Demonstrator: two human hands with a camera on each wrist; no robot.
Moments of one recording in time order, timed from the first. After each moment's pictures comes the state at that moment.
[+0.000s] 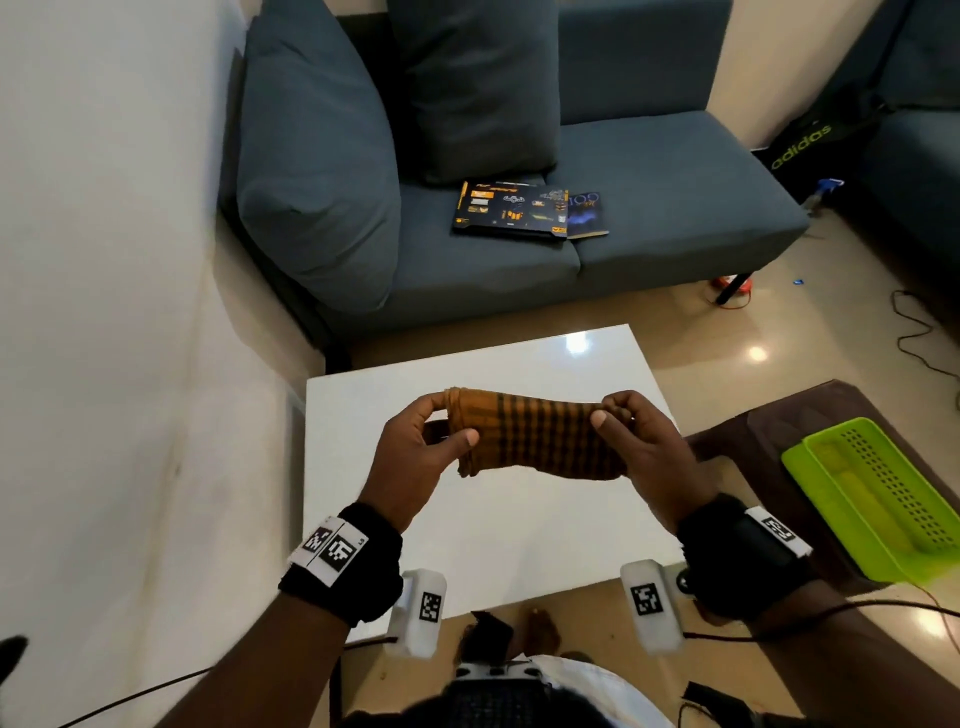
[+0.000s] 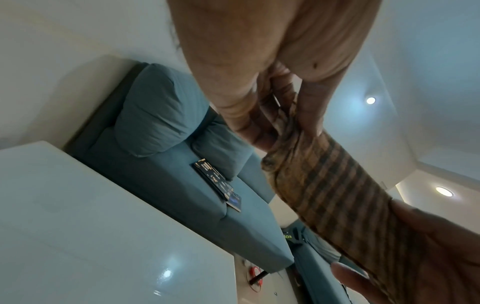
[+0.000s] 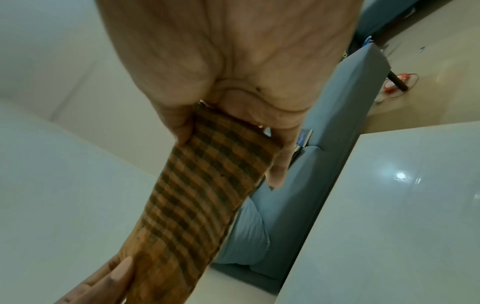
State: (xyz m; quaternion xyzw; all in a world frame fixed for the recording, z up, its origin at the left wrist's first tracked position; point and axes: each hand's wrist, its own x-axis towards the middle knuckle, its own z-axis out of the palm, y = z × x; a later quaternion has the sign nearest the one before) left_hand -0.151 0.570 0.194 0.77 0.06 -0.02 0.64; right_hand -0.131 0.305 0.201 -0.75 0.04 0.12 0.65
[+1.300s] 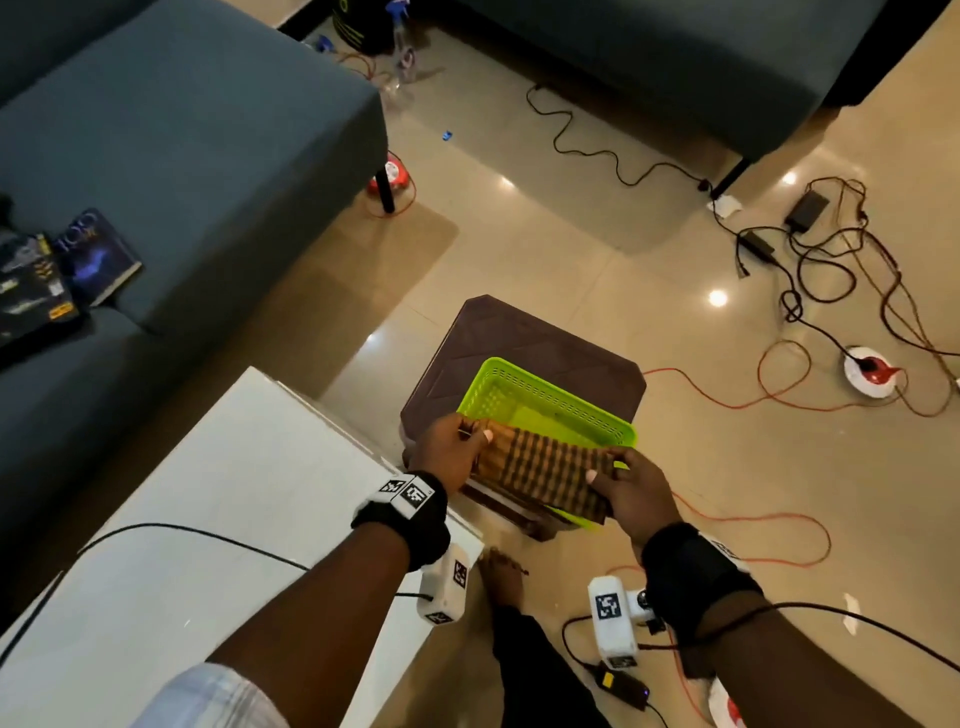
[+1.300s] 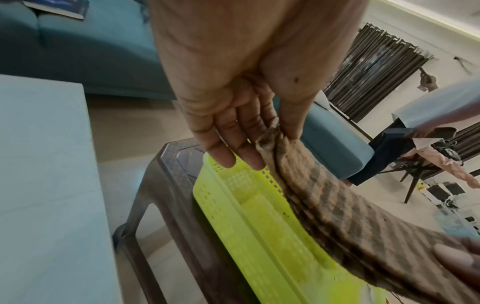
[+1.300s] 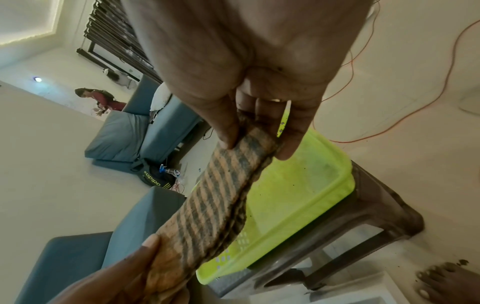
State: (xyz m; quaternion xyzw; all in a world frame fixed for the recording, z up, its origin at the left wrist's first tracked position) left_hand 0.038 -0.067 -0.002 0.84 -0.12 -0.39 0.35; right_hand -0.152 -0.216 0.014 -0.55 0.58 0.00 0.61
